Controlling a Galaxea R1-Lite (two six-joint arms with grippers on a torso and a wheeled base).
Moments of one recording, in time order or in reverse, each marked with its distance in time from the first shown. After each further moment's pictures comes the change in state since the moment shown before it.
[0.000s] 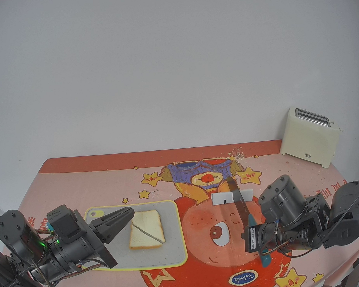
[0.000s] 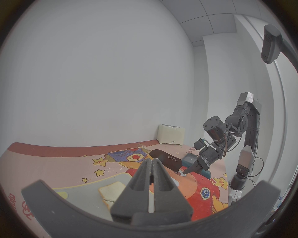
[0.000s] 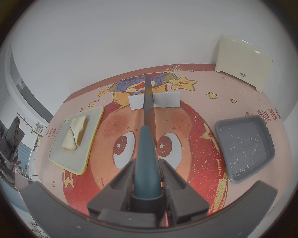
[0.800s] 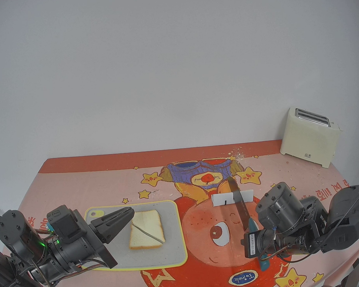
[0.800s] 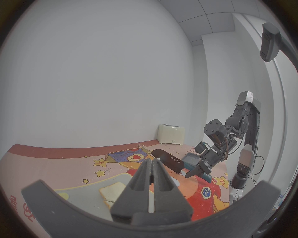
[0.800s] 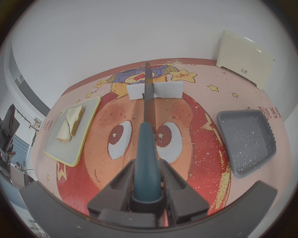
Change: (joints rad) left arm 0.000 0.000 0.000 0.000 0.000 0.013; right arm 0.011 0.011 0.018 0.004 -0.001 0.001
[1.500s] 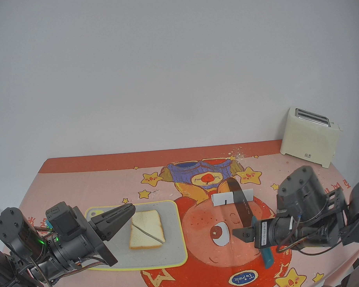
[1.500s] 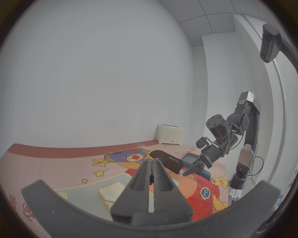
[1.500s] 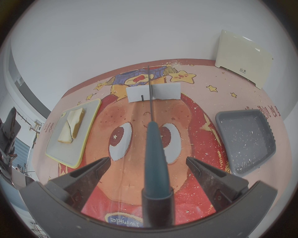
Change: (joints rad) left arm 0.001 -0.008 -0.028 0.000 -0.023 -0.003; right arm -0.005 -0.161 0.010 -0.003 0.003 0.010
